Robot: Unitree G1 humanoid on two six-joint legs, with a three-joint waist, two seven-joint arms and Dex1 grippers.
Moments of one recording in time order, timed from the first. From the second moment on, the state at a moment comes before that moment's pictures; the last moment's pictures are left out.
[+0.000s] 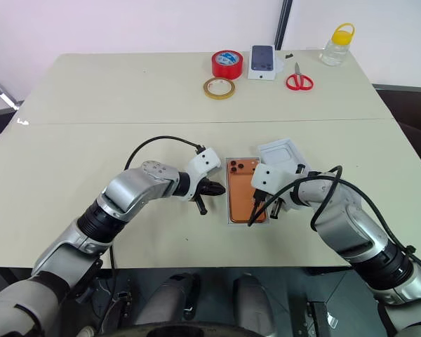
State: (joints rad) left arm -0.72 0.34 -0.51 -0.07 -0.34 1.01 -0.66; right arm -0.38 -0.87 0.35 -0.47 -0.21 0.89 0.93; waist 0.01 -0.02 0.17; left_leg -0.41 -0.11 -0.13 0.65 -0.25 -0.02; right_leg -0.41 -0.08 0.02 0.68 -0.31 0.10
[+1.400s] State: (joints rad) left arm -0.32 0.64 -0.18 -0.34 -0.43 0.59 -1.02; right arm -0.58 -0.80 0.05 -0.32 0.24 1.48 0.77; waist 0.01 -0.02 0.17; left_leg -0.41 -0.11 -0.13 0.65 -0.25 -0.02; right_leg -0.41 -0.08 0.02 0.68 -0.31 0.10
